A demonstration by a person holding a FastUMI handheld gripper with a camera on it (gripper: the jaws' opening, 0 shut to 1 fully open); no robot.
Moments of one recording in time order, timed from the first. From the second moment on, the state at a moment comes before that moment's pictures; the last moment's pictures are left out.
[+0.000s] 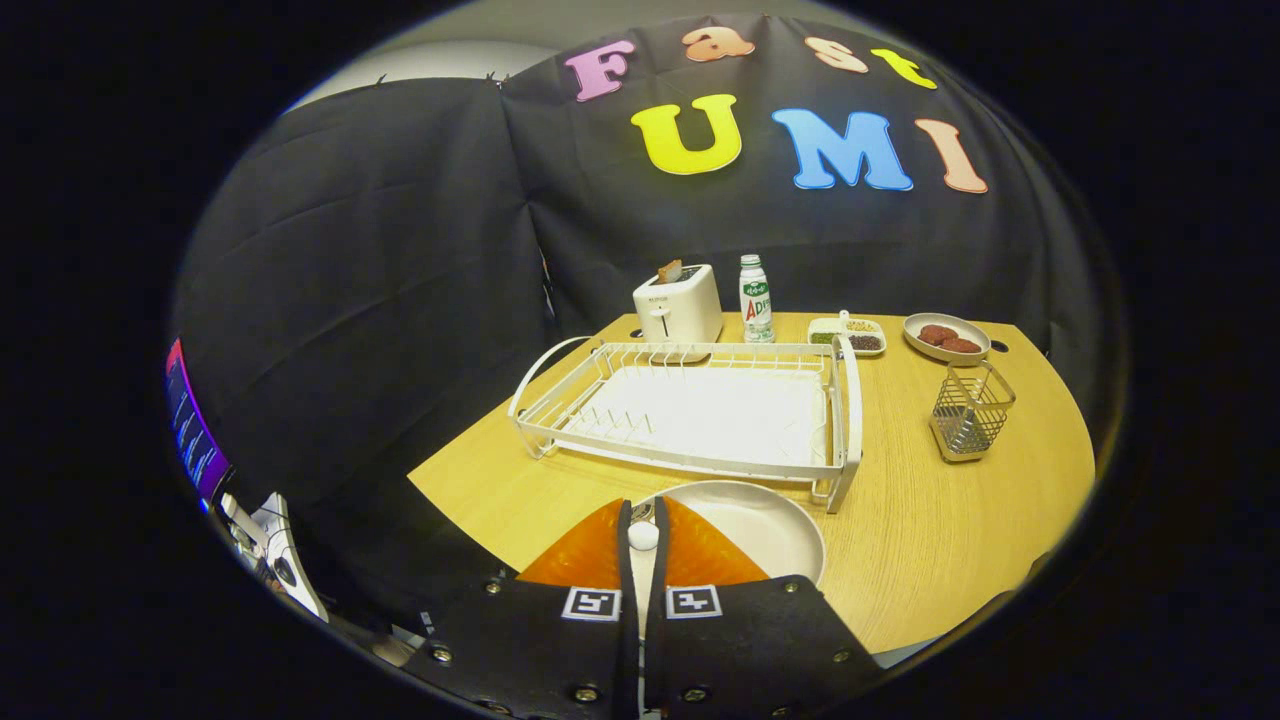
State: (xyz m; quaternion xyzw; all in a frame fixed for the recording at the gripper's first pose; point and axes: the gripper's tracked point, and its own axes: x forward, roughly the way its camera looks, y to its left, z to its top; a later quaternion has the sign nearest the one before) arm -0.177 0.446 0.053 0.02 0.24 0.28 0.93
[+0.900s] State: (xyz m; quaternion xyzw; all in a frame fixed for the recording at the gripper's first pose) arm -0.153 0.410 0.020 0.00 0.26 0.32 0.91
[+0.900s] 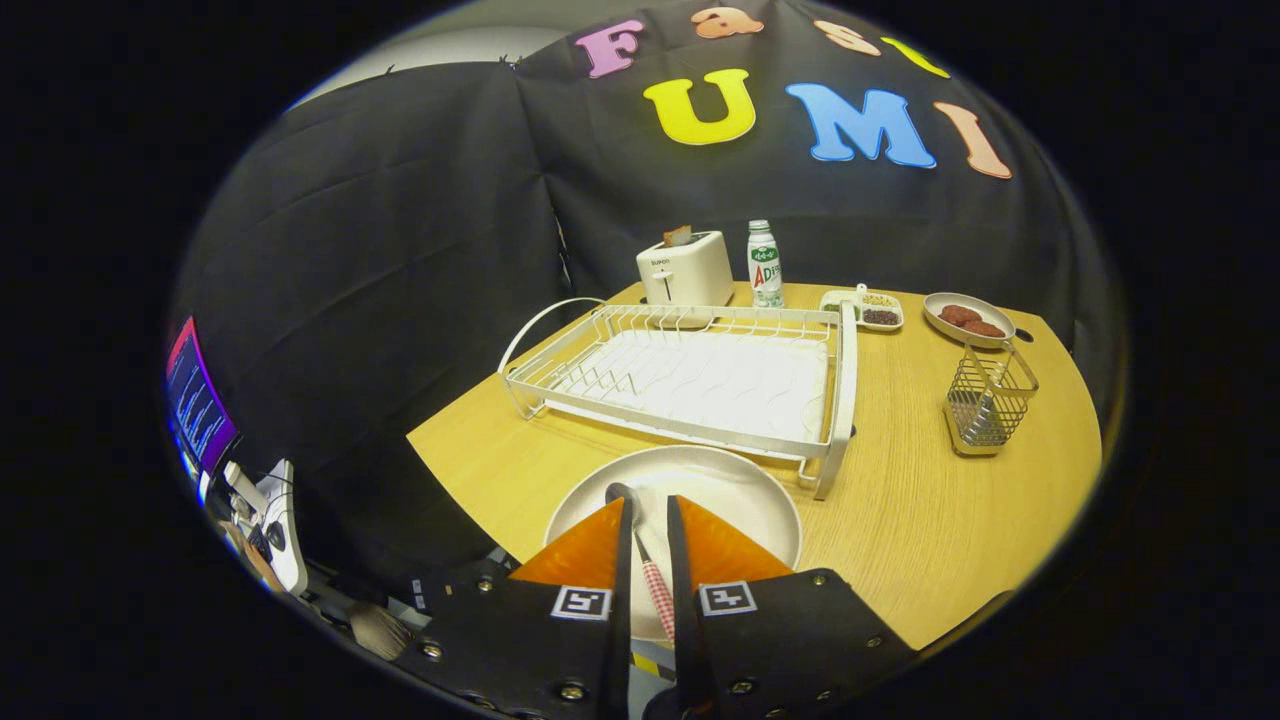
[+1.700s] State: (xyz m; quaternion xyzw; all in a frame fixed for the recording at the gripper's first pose) arm -0.093 0.354 0.229 0.01 0.03 0.19 0.98
